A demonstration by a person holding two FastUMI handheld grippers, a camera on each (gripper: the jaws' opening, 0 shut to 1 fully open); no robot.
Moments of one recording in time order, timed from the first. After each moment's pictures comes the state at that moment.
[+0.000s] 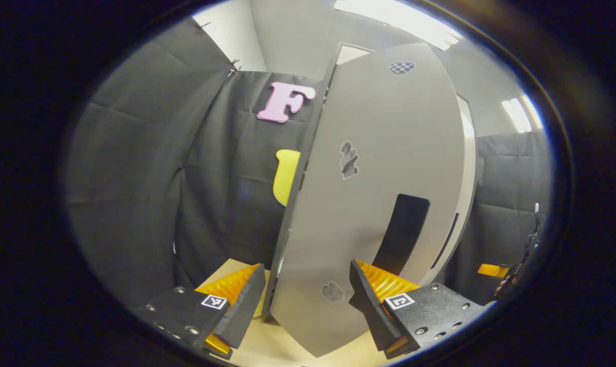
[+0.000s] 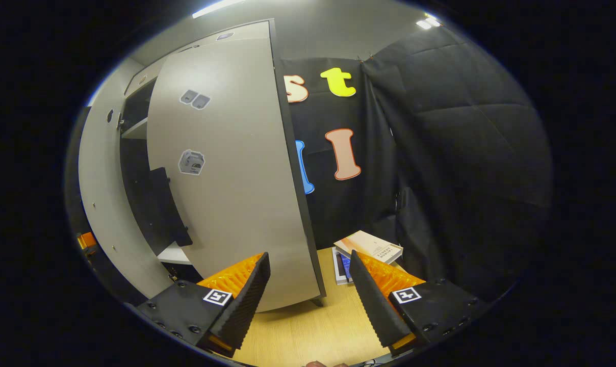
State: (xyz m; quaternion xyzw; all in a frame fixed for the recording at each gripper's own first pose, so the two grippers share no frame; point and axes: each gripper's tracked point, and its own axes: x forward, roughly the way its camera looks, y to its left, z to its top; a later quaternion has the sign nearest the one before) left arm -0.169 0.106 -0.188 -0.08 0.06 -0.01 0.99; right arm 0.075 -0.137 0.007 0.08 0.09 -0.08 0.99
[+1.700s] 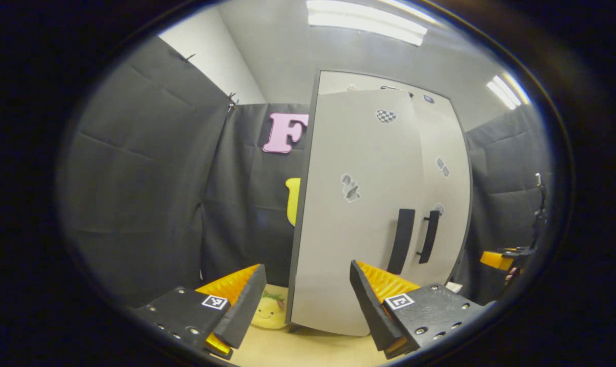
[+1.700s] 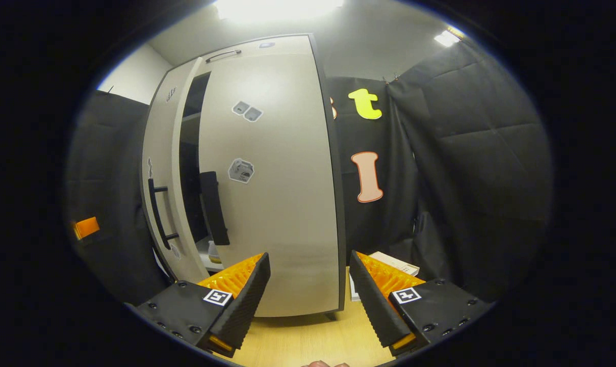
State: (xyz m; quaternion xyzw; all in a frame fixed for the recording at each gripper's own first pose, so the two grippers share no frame) left arm -0.236 0.118 -0.166 -0.01 -0.02 0.04 1.00; right arm 0.070 -0.070 0.021 0.05 0.03 -0.05 1.00
